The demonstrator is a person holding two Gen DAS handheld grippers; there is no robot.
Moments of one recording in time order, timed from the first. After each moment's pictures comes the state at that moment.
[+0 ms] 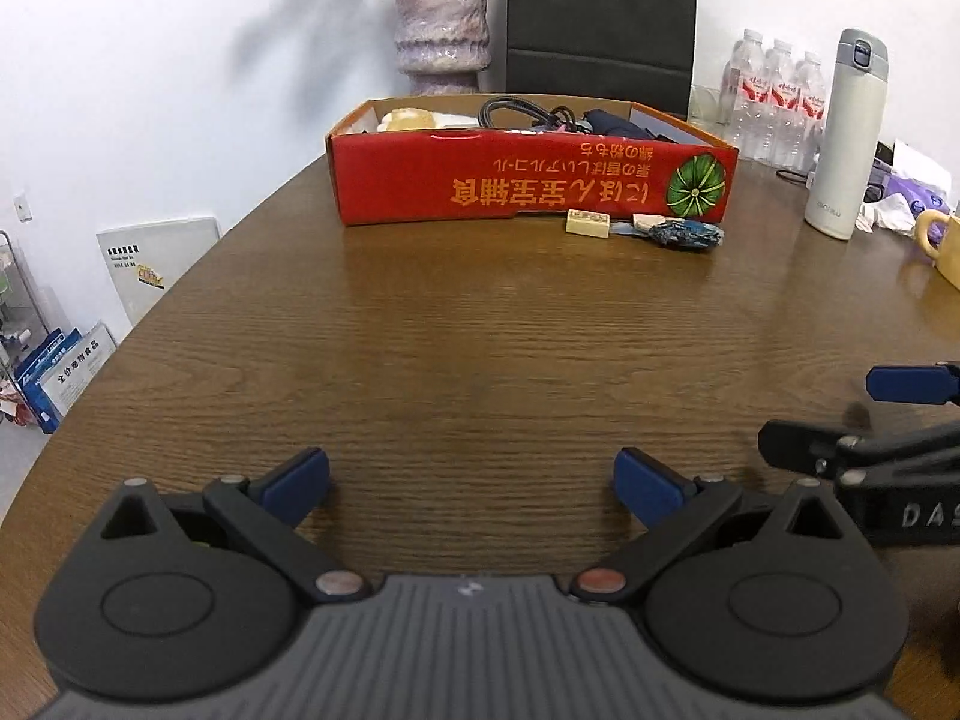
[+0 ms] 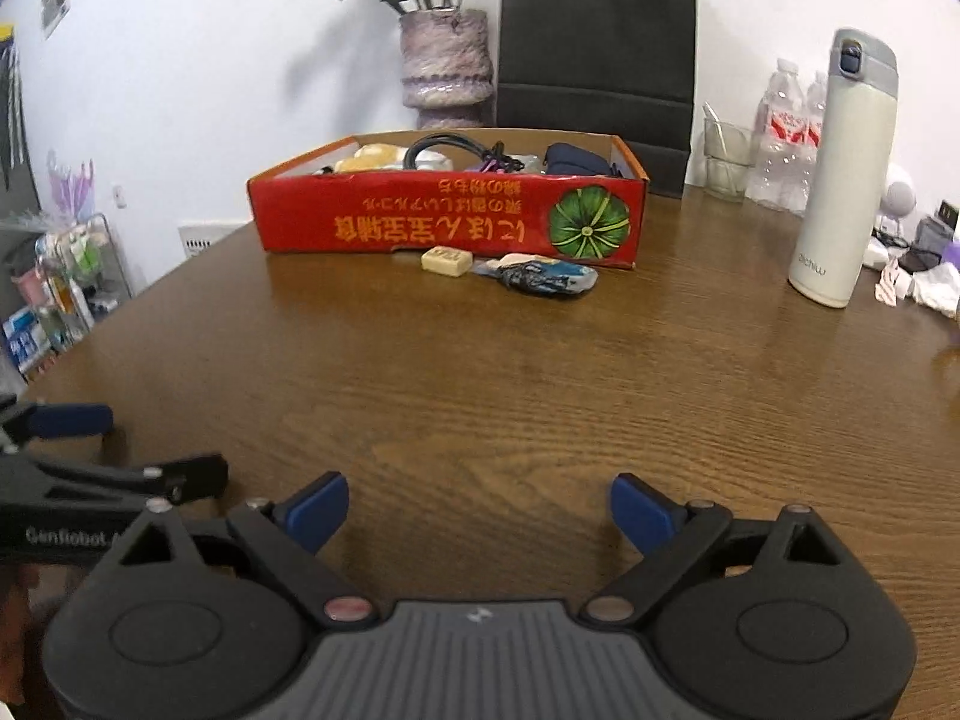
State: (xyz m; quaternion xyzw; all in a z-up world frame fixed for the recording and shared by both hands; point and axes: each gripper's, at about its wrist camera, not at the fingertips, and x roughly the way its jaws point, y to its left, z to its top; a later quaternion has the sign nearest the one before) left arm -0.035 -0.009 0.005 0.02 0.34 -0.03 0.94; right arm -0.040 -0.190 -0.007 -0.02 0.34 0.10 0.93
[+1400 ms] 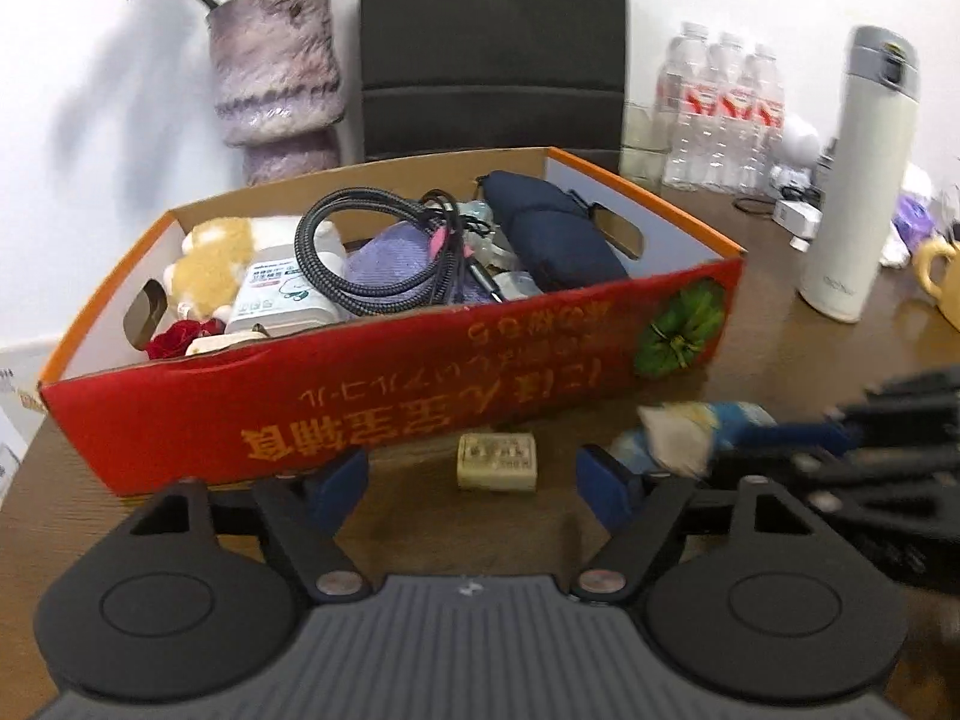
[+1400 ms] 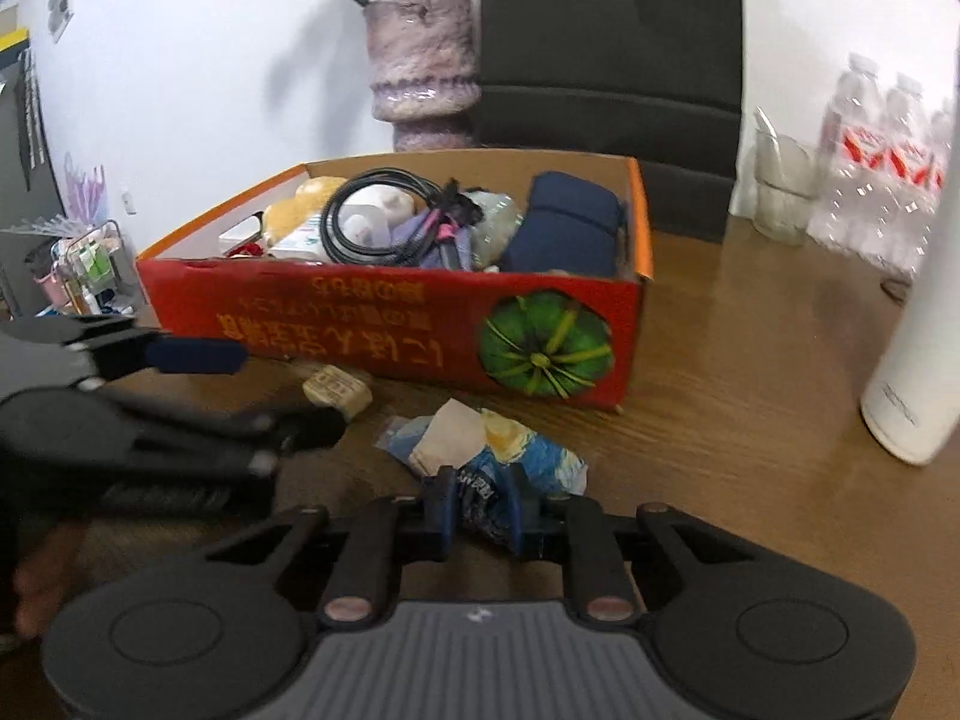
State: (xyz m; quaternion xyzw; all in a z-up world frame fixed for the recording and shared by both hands) left arm 0.157 -0.078 0.014 0.06 0.33 -0.13 0.93; right arm 0.119 -0.232 -0.005 -0.01 0.36 0.15 0.92
